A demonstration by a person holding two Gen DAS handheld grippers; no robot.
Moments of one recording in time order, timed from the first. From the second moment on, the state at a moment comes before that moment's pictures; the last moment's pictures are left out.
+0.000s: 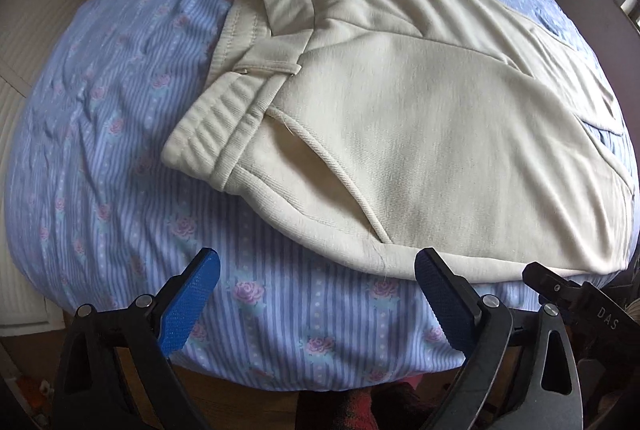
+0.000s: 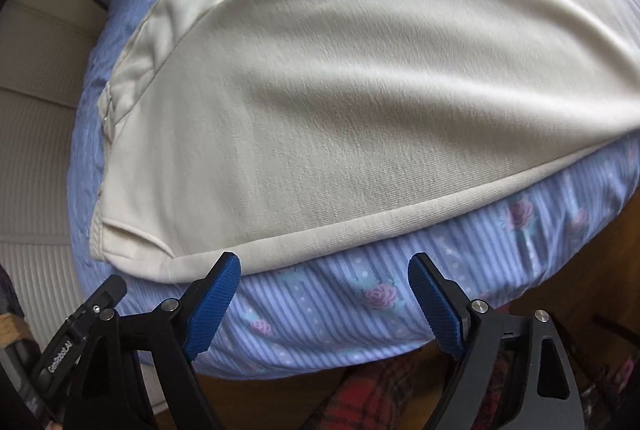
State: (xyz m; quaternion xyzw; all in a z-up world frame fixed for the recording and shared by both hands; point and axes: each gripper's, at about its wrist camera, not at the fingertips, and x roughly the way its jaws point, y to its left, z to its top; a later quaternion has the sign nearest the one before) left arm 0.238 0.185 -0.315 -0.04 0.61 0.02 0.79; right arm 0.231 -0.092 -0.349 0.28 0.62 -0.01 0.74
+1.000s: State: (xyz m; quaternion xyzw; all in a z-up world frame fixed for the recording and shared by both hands) left arm 0.315 0.227 -0.187 -0.16 0.56 -0.04 0.81; right arm 0.287 -0.150 -0.166 0.27 0.51 -0.02 0.81
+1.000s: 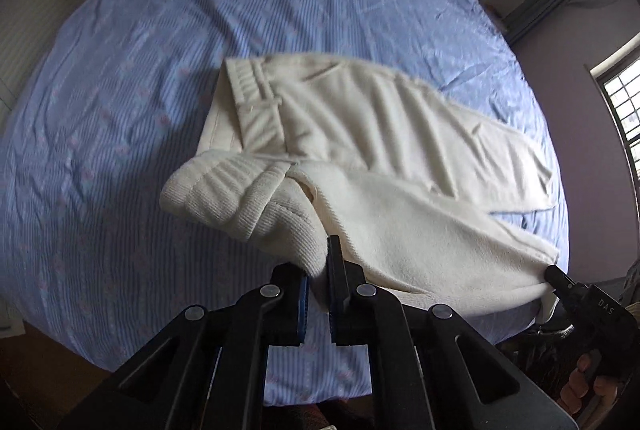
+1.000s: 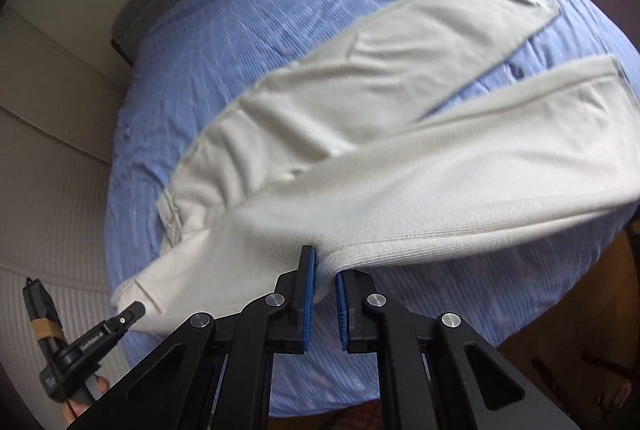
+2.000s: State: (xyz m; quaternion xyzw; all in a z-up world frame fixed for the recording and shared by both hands) left arm 0.601 0.241 -0.303 -0.17 0.62 0.01 0.77; right arm 0.642 -0.074 -0.267 0.15 0.60 0.00 0.78
